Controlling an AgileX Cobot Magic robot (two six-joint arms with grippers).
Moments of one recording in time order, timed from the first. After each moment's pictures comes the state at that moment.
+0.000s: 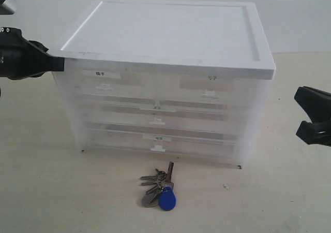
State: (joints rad) left arm -0.11 1.45 -0.80 1.57 -0.33 -1.50; right arm -0.04 1.27 -0.13 -0.56 -1.03 0.46
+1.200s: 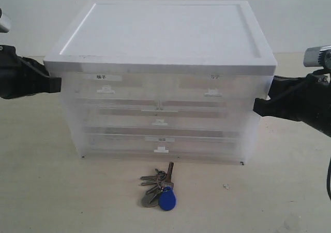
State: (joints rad) left arm -0.16 1.35 -0.66 1.39 -0.24 -1.34; right arm 0.17 1.52 -0.38 -0.43 -0.90 0.37
